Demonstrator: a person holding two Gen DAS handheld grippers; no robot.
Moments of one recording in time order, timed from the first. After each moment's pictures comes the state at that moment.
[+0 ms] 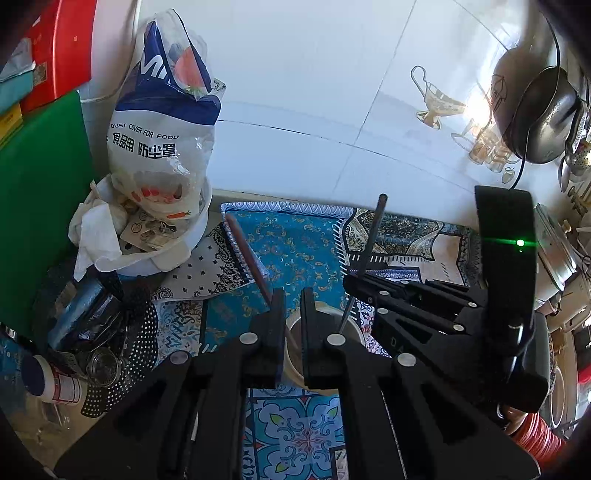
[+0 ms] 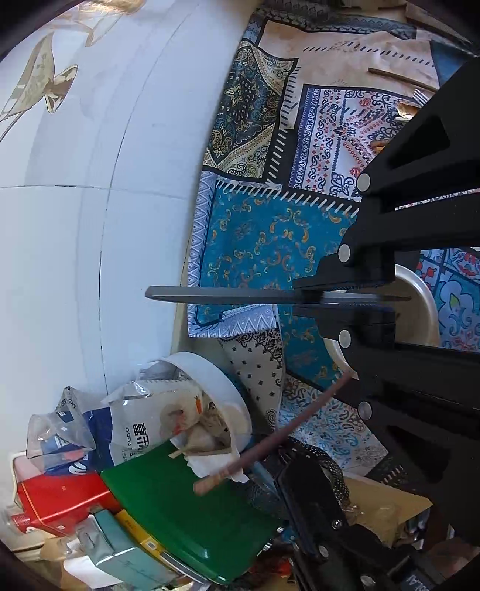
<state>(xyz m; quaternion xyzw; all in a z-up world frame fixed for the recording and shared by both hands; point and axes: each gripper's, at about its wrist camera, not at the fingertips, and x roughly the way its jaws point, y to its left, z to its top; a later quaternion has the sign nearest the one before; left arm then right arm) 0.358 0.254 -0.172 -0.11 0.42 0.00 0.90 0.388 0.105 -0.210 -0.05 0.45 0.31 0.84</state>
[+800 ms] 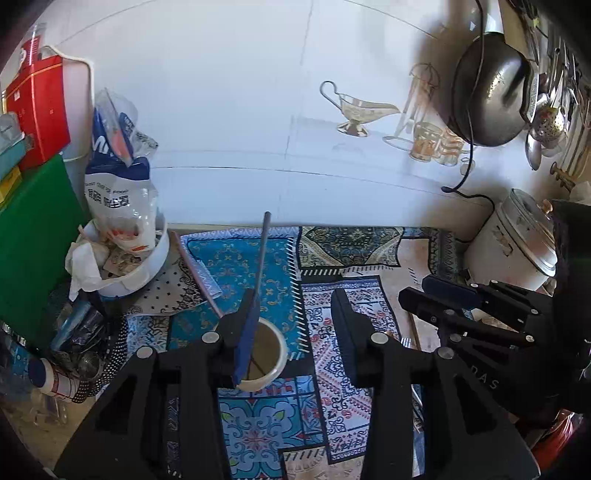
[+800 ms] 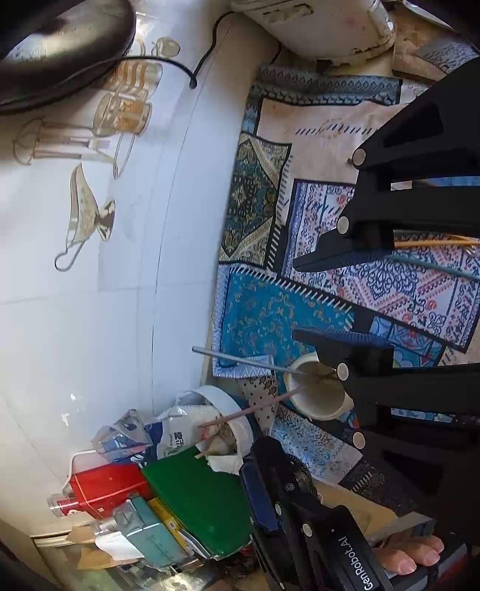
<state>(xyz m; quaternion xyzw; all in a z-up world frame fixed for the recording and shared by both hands) 0.339 0.151 -0.127 -0.06 0.38 -0.01 0.92 0.348 -0.024 -0.149 -0.05 0.39 0.27 0.88</state>
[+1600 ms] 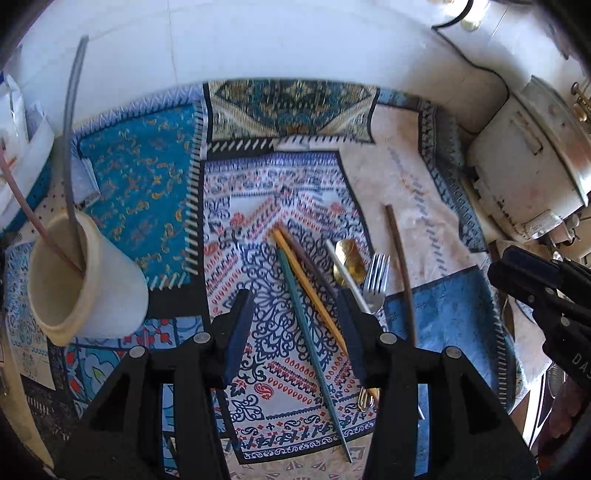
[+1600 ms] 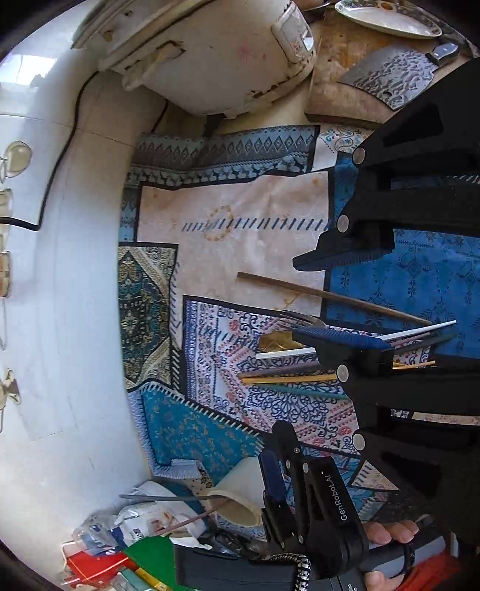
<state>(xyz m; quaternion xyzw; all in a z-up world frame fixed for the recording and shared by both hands) 0.397 0.038 -0.281 -0.05 0.55 -0.04 0.83 0.367 -0.157 -0.237 -0.04 0.50 0.19 0.84</state>
